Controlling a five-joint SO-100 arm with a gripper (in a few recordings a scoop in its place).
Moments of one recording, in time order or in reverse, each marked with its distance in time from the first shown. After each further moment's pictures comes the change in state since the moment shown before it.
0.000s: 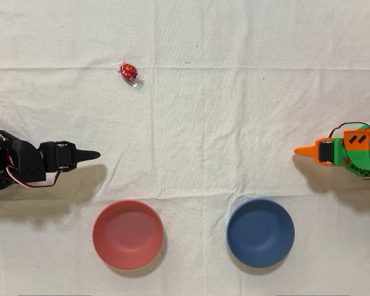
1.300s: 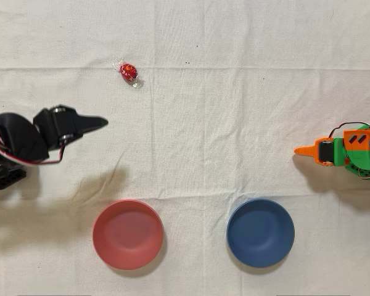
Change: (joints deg) arm -16.5 -49.1 -61.3 9.9 -3.8
